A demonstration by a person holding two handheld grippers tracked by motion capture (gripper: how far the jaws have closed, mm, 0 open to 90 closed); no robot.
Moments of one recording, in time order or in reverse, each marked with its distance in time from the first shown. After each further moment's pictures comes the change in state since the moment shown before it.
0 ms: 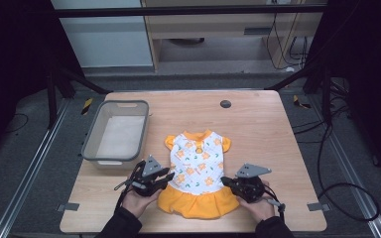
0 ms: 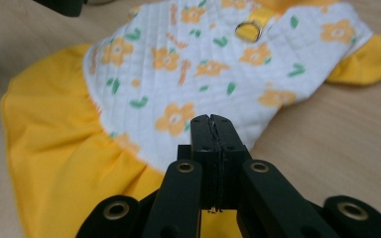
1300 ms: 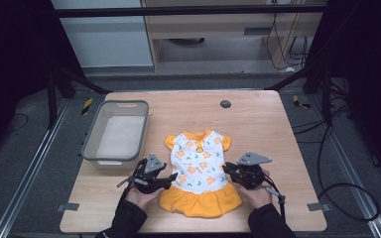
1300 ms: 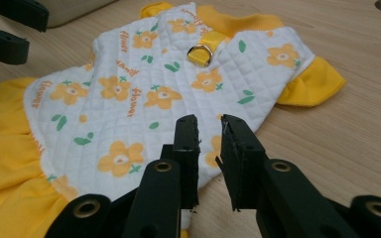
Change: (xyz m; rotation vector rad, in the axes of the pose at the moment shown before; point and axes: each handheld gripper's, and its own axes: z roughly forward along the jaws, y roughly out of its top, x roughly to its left) left arm 0.009 -0.014 0.005 -0.001 0.003 -0.019; right arm -0.027 0.011 0.011 -0.045 -0.090 0.020
